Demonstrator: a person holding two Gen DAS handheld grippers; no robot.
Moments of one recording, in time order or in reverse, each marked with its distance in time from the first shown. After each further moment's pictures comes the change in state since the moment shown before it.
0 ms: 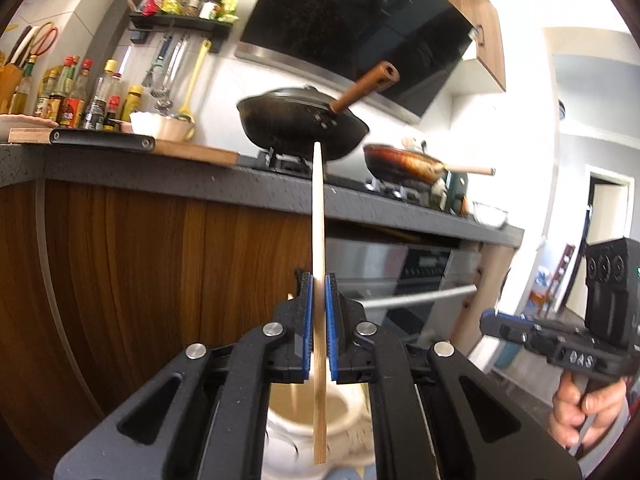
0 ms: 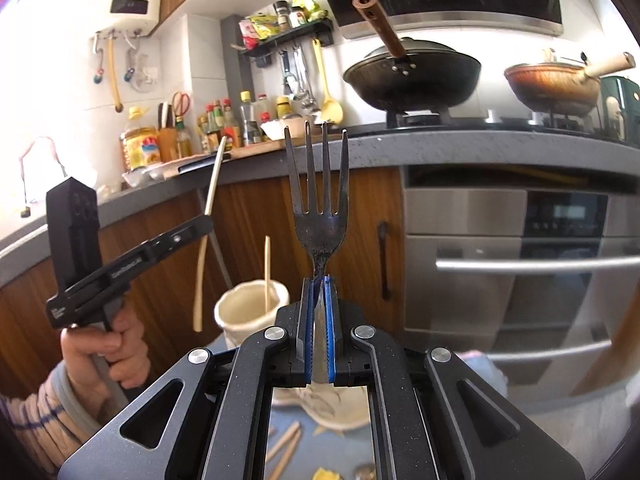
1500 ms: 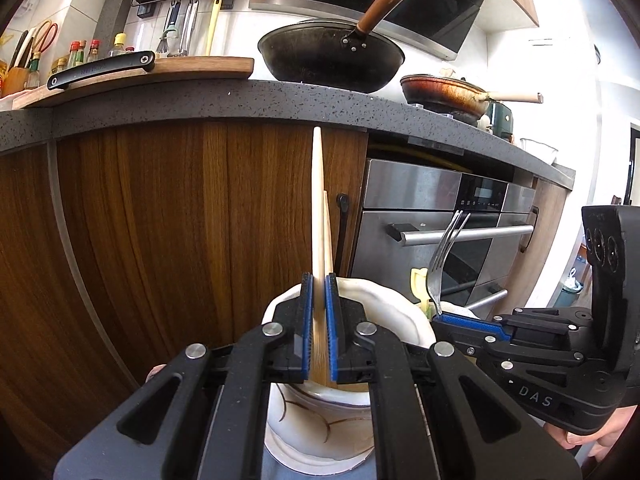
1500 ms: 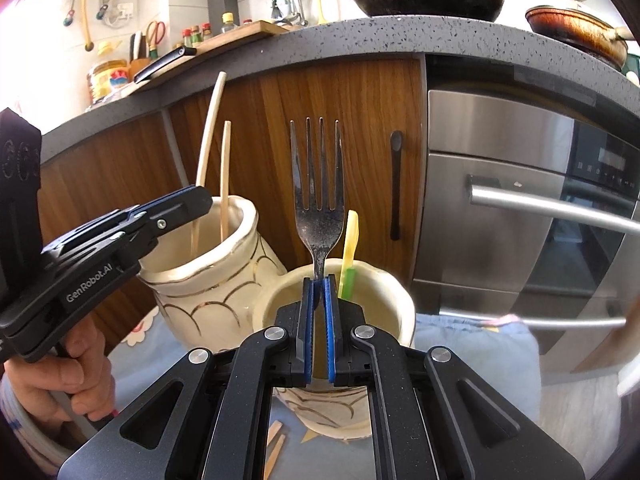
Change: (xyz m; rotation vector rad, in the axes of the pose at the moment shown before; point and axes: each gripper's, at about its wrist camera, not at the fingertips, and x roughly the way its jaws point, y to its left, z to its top) left arm 0.041 -0.006 -0.061 0.087 0.191 0.183; right arm 0.105 0.001 -0.051 -0.009 0.221 -0.067
